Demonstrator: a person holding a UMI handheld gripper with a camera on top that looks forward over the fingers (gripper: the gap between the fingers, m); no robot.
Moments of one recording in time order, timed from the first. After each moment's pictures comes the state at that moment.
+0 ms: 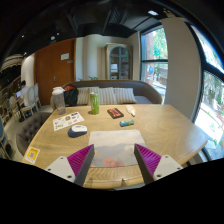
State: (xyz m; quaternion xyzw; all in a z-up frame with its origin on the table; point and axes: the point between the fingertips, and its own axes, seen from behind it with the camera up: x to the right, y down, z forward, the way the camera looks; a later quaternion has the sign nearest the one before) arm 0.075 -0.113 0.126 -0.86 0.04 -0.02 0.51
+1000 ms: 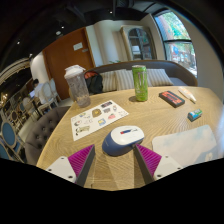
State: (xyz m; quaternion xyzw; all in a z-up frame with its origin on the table) arm -0.127 0.087 0.002 -0.89 0.01 0.12 0.45
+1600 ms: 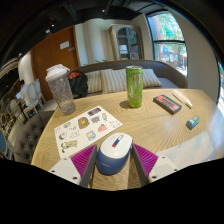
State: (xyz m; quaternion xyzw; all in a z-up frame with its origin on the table) arm -0.114 0.149 -0.007 -0.89 0.06 0.04 0.44
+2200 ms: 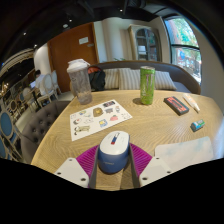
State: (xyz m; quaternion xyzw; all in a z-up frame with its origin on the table) arm -0.132 0.104 -0.002 -0.89 -0.03 0.09 0.44
